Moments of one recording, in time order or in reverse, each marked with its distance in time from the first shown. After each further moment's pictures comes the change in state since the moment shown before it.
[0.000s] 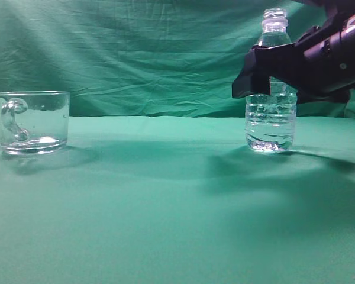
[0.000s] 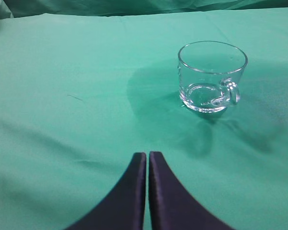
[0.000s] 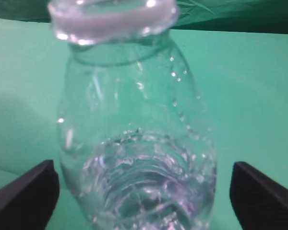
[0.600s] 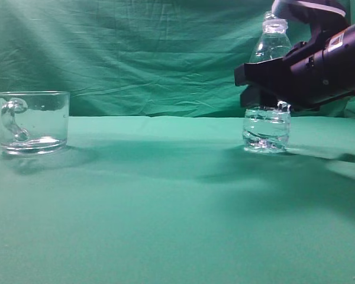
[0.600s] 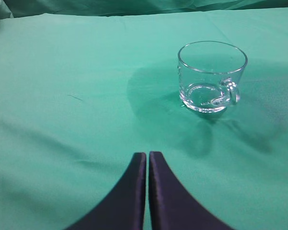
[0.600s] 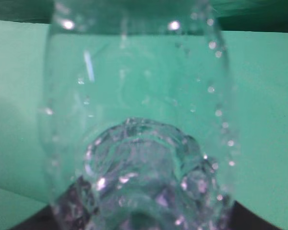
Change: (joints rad) left arm 0.000 0.000 0.000 0.000 0.000 0.000; right arm 0.000 0.087 -0.062 0.003 -0.037 -0.002
